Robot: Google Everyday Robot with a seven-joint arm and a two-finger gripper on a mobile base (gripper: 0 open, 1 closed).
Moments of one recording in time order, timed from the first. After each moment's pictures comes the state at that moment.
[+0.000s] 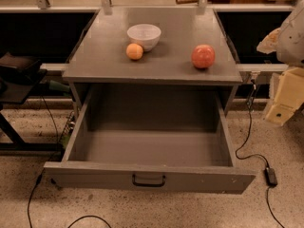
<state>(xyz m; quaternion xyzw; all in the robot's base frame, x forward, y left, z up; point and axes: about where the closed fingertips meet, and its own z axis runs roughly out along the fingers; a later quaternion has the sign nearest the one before) 0.438 -0.217 0.976 -0.60 0.78 -0.03 0.16</state>
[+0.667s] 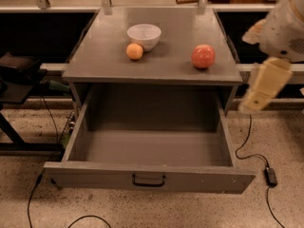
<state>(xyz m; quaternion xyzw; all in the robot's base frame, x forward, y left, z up) 0.467 -0.191 0.980 -0.61 0.77 -0.02 0.21</state>
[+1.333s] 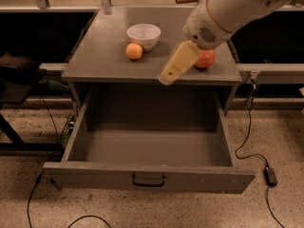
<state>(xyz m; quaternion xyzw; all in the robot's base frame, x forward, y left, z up) 0.563 -0.068 0.966 -0.54 0.77 0.09 0.32</state>
